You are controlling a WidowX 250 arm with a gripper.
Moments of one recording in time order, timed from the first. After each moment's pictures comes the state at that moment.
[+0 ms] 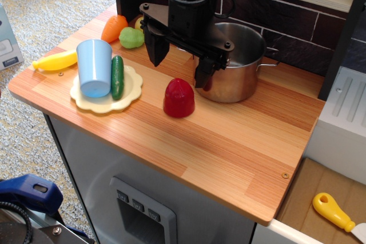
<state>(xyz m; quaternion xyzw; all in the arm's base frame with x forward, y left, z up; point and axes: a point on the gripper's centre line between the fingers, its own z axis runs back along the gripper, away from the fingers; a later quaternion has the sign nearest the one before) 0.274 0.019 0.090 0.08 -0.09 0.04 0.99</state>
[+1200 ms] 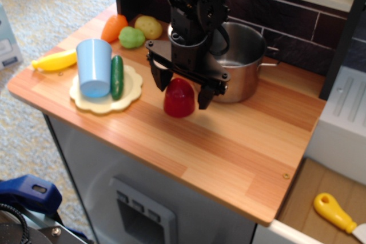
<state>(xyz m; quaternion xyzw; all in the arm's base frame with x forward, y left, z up) 0.291 0.030 0.032 0.07 -0.12 0.06 0.99</state>
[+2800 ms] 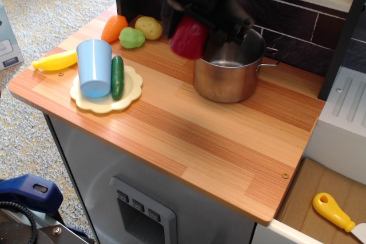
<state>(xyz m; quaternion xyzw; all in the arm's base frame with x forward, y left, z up) 0.302 0.010 0.124 0.15 -0.13 0.04 0.98</state>
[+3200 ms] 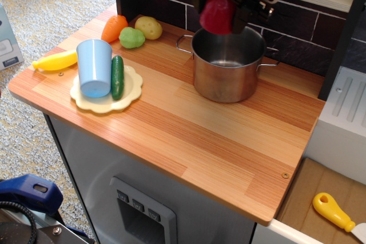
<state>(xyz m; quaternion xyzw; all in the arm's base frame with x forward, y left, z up) 0.337 0.003 0.127 0.11 -0.20 -0.01 0.97</state>
